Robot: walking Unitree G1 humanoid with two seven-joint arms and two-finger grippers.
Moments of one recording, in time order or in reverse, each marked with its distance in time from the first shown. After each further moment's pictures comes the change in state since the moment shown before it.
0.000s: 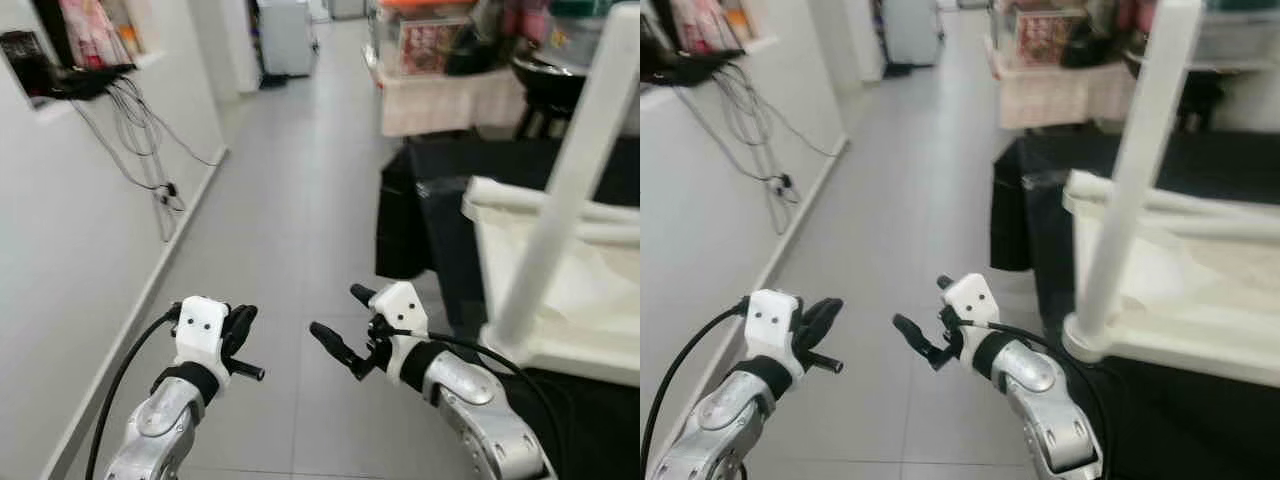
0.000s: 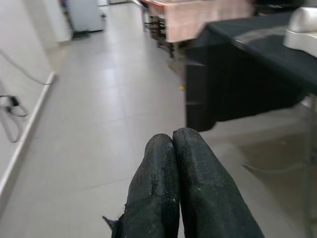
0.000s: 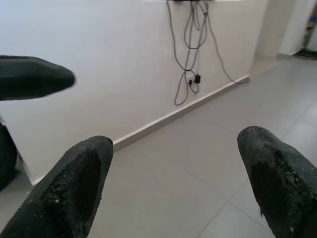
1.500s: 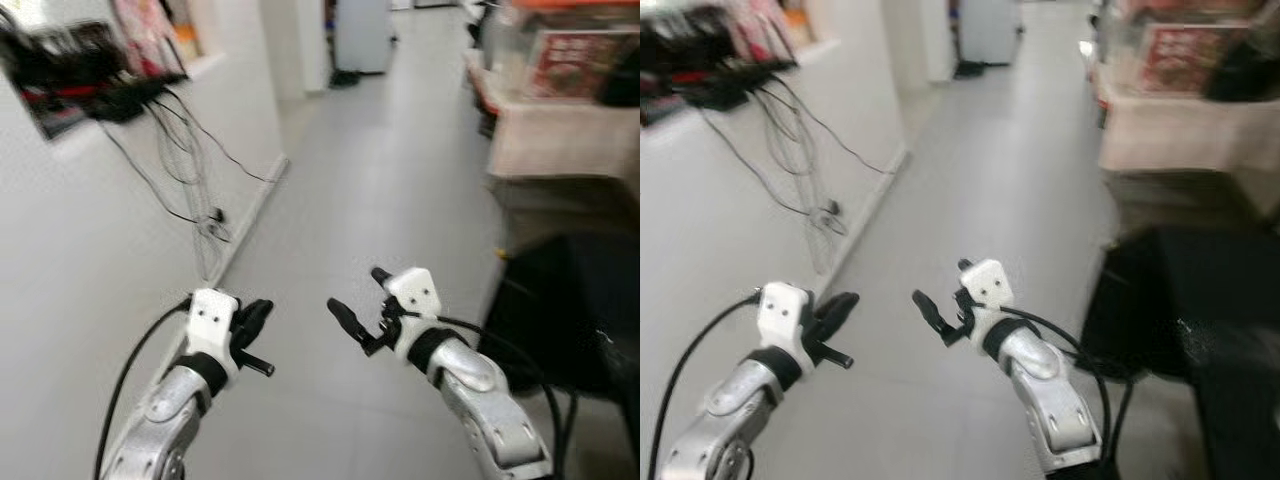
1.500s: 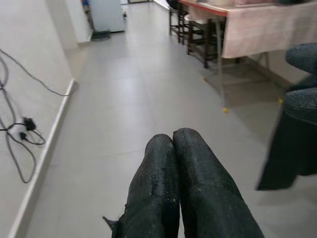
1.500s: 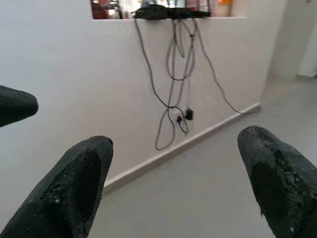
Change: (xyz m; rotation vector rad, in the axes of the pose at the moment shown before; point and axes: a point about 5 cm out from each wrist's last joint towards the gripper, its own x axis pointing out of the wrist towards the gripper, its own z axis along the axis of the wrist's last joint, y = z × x) left arm 0.009 -0.002 -0.003 -0.019 -0.010 -0.072; right arm 0.005 -0.013 -0.002 0.014 -0.051 -0.115
